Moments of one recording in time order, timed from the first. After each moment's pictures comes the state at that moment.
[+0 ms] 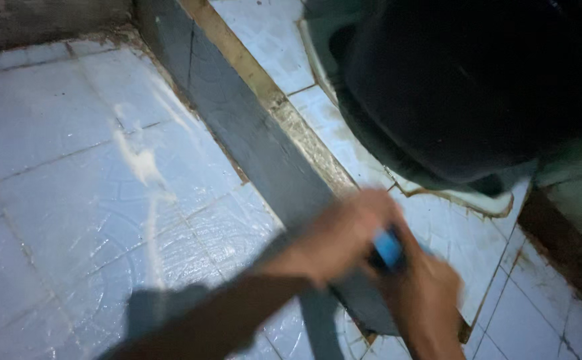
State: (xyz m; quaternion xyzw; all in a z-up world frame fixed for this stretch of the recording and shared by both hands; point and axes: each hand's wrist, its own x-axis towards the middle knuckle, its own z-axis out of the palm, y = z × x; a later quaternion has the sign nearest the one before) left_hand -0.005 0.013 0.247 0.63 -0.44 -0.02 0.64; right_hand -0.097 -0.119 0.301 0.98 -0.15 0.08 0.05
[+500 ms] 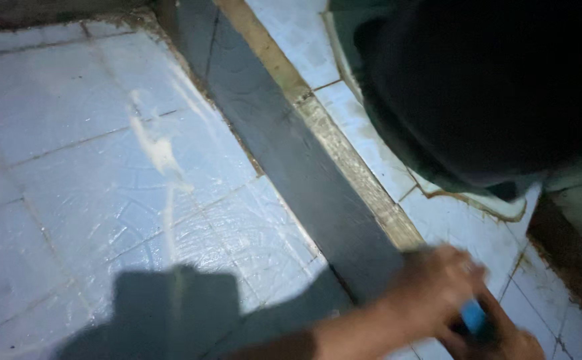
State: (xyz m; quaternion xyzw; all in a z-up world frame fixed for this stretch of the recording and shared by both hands) left_hand -0.081 -0.072 0.241 0.64 -0.47 0.21 0.57; right_hand -0.148 -0.163 0.305 0.95 -0.26 0.03 0.16
